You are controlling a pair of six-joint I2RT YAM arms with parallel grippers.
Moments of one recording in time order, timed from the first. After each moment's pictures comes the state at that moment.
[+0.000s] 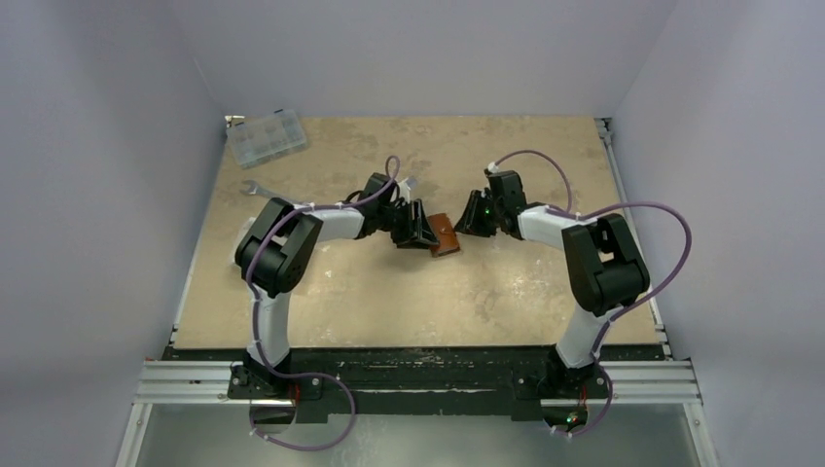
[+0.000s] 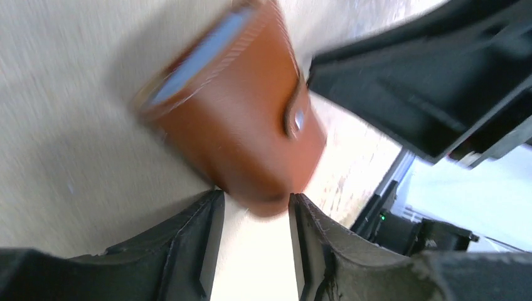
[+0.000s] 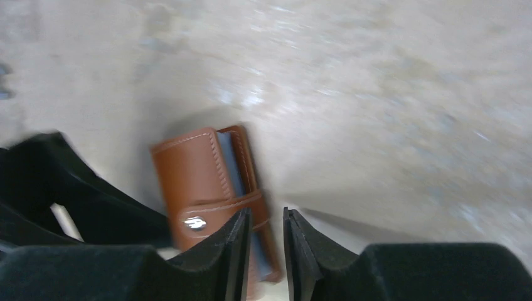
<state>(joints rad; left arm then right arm) -0.53 2.05 1.21 0.05 0.59 -0.70 0.33 1.76 0.94 -0.04 -0.24 0.57</state>
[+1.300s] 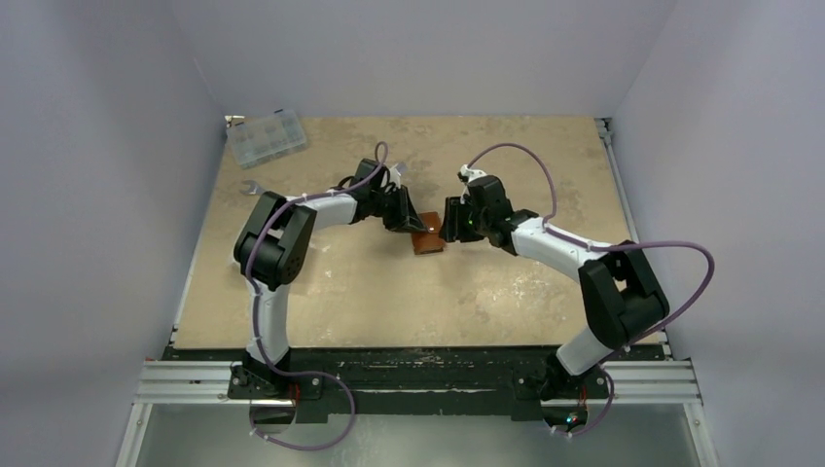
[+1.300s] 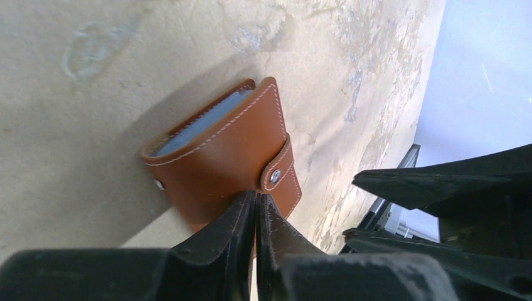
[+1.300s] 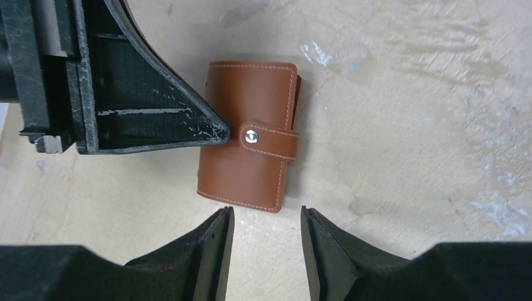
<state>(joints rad) -0.45 2.07 1.28 -0.03 0.61 -0.69 0.52 1.58 0.93 -0.12 -0.09 0.41</state>
